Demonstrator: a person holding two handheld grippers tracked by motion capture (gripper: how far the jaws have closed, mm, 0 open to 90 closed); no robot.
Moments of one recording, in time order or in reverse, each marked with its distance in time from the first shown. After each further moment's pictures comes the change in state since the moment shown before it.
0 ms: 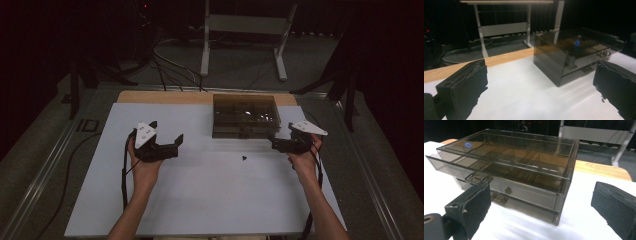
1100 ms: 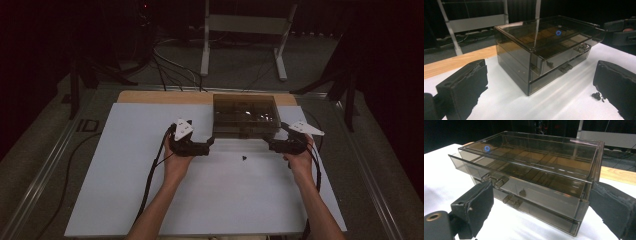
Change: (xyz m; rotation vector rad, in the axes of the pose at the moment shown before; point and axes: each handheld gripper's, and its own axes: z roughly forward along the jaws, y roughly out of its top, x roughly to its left) left arm -0.050 -0.008 0.079 0.060 -0.155 0.038; right arm 0.001 -0.006 0.011 -0.048 0.125 -0.004
